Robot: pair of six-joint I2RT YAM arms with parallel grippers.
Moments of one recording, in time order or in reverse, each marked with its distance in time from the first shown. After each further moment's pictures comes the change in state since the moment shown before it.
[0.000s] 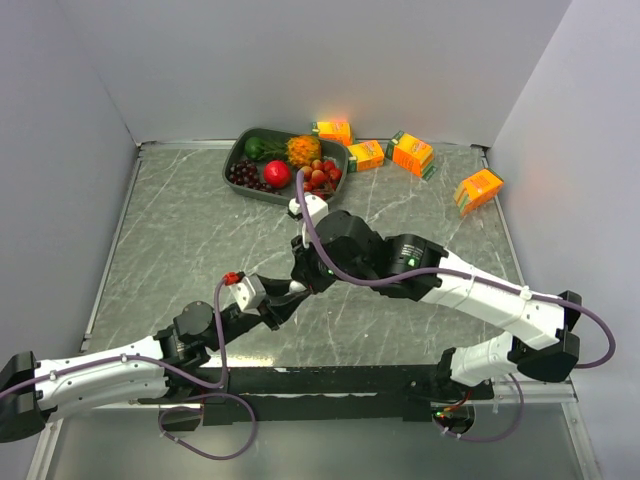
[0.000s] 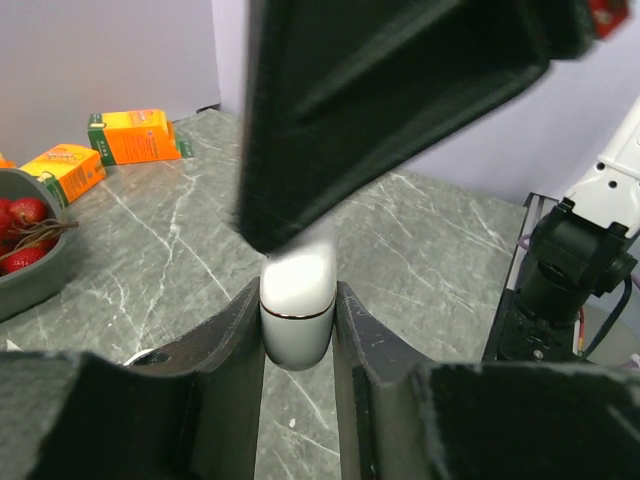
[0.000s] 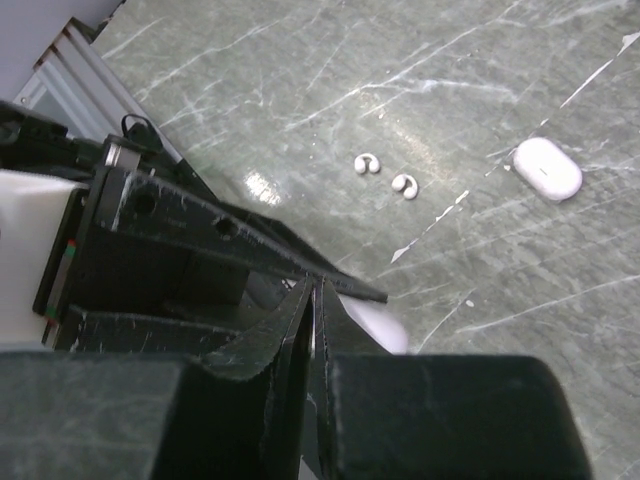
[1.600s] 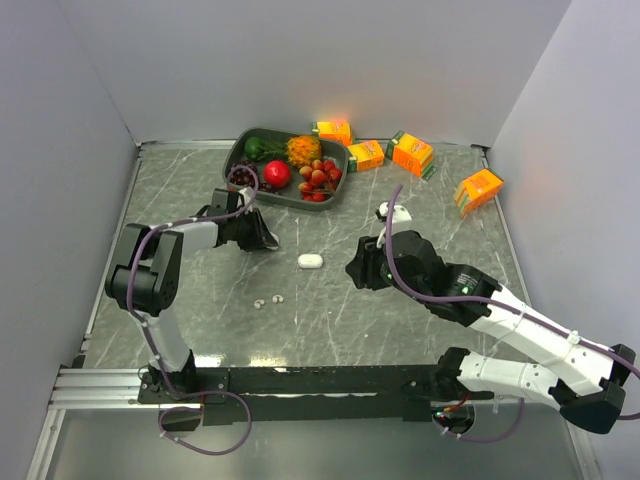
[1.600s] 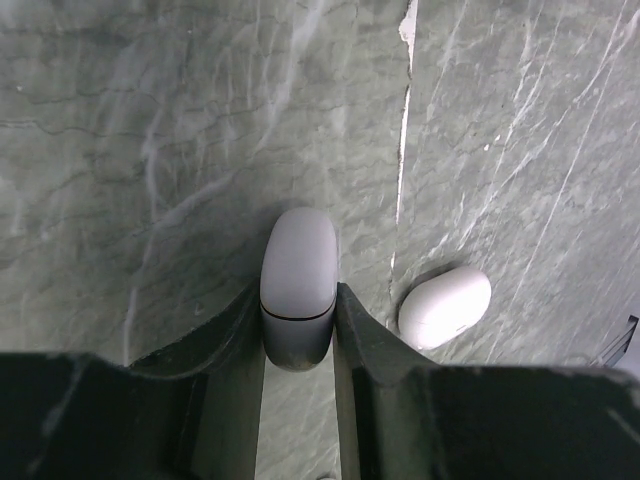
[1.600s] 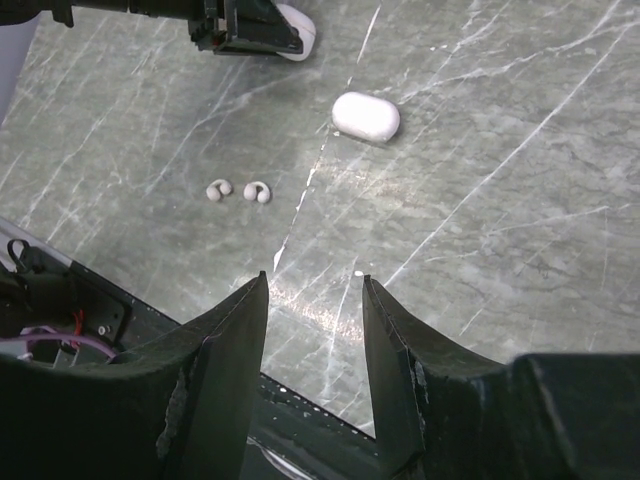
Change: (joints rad) left arm 0.930 1.184 0.713 -0.637 0.569 -0.502; right arm -0.227 -0.411 -0.512 0.140 0.152 0.166
